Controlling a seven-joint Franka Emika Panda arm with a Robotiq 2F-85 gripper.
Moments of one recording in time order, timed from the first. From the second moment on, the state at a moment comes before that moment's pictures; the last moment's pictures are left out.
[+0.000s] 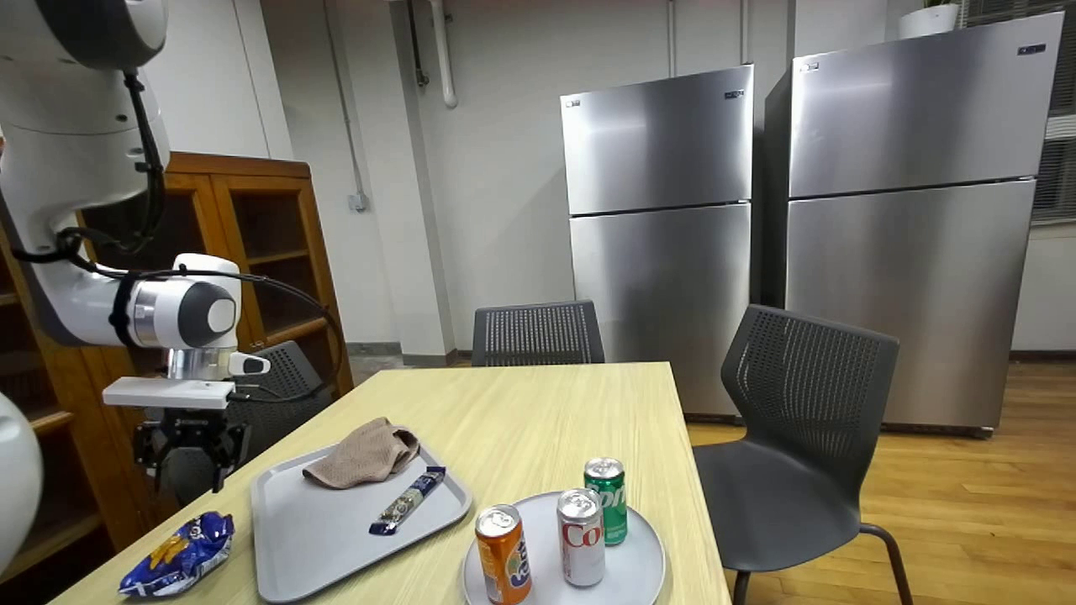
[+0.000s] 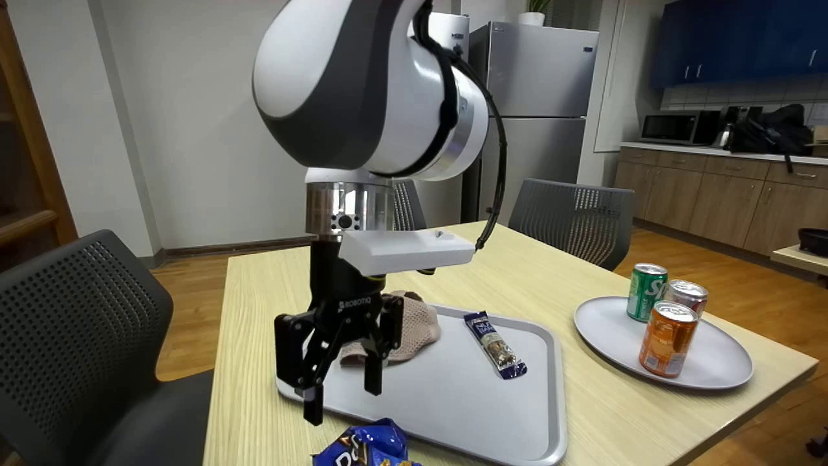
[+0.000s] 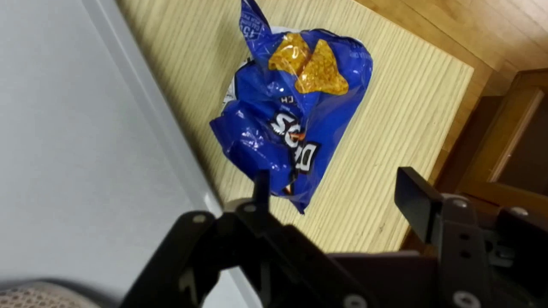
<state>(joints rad) 0.34 0.44 0.36 -2.14 0.14 2.42 -0.04</state>
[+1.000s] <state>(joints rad) 0.33 0.42 0.19 -2.06 -0.03 2.42 -0.02</state>
